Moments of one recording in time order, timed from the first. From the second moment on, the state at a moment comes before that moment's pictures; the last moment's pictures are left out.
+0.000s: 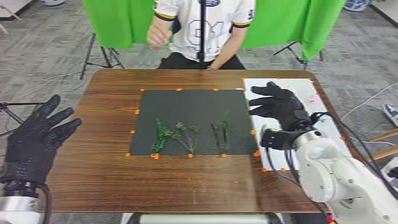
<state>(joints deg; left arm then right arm) 147.3 -49.0 -110.2 -135.3 33.7 20.9 21.5 -95.5 -43.5 69.8 -120.6 -51.4 28.1 9.7</state>
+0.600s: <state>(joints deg) 147.3 -49.0 -110.4 -135.5 33.7 21.0 21.9 -86.0 -41.4 62.5 -118.0 -90.2 32.0 45.1</state>
